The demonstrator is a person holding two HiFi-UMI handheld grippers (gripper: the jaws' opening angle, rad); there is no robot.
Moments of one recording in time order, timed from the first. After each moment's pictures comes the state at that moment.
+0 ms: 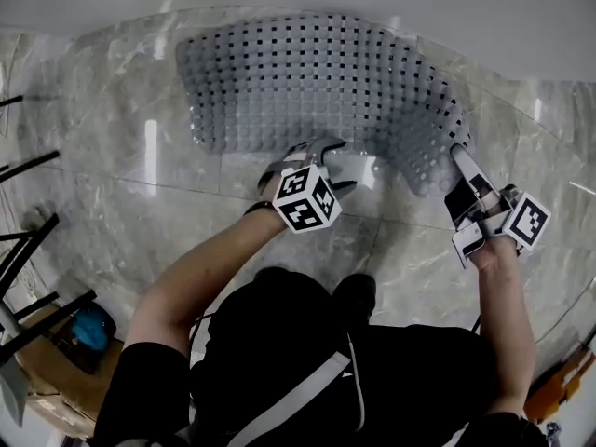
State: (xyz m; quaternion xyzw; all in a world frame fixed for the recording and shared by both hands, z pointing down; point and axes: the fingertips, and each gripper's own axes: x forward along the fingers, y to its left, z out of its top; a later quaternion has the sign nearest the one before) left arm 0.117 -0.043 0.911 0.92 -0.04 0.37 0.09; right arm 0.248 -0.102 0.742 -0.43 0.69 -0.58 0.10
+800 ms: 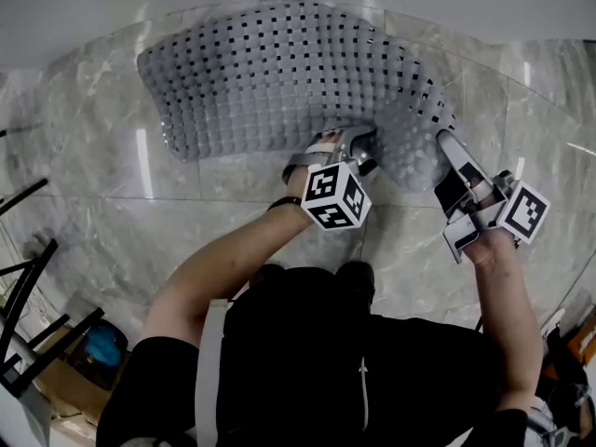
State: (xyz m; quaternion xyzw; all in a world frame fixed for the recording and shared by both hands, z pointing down) left arm 0.215 -0.042 0.883 0.95 -0.04 0.32 0.02; right arm 0.260 -0.090 0.735 -0.45 0.68 -0.57 0.11
